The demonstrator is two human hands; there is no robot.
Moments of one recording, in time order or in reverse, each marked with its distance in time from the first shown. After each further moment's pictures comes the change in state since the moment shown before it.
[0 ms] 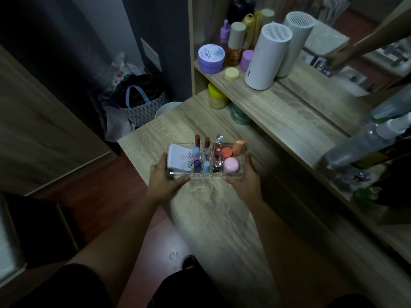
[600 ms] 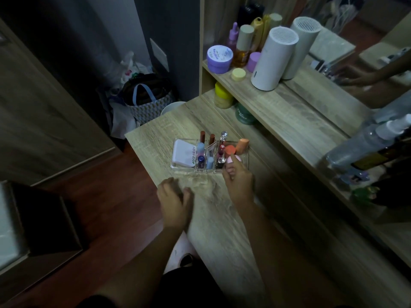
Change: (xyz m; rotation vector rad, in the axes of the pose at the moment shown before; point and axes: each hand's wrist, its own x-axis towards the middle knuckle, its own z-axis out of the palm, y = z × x) left_hand -0.082 0.012 0.046 0.023 0.353 -0.131; right_hand -0.023 -0.023 0.017 -0.141 0.123 -0.240
